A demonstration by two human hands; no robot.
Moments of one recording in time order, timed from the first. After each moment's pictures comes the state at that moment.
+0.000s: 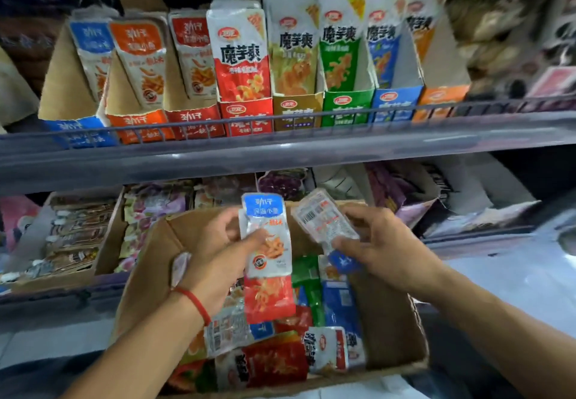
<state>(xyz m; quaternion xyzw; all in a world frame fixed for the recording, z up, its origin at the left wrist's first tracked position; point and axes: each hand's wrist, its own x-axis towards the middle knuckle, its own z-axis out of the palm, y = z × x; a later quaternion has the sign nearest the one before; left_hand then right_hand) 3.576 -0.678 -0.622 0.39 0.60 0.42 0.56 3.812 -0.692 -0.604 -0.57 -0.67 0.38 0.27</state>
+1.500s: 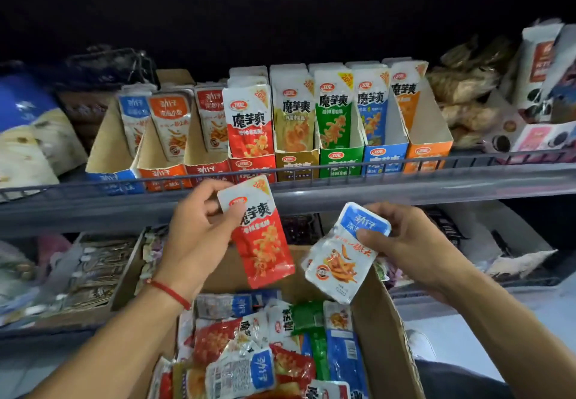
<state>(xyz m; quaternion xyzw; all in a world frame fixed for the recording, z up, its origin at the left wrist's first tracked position) 3.562 -0.652 -0.545 0.54 0.56 0.53 0.35 3.845 -0.664 -0.558 -0.57 -0.58 0.44 0.38</state>
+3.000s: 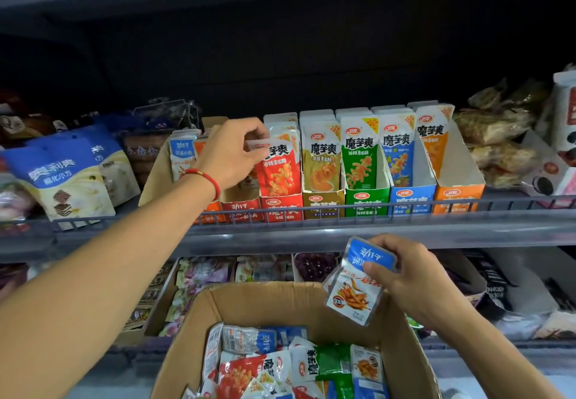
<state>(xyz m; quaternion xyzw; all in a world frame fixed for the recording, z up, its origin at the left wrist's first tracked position) 3.544 -0.542 -0.433 0.75 0.56 0.36 0.04 3.826 -0.644 -0.560 -0.60 -0.66 0.32 0.33</state>
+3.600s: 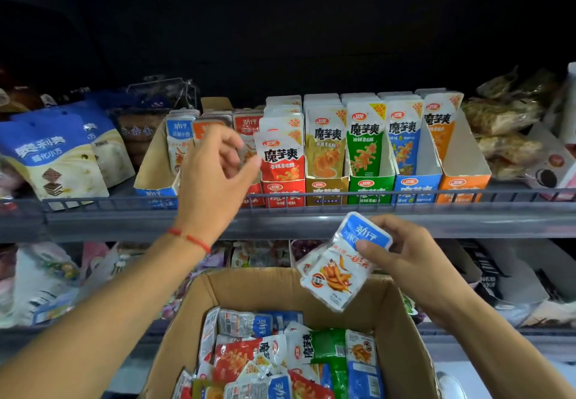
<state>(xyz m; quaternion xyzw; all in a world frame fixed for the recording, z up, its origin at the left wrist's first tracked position) 3.541 -0.606 -0.485 0.67 0.55 0.50 0.01 3.814 -0.652 -0.546 -0.53 -0.61 0.44 0.40</state>
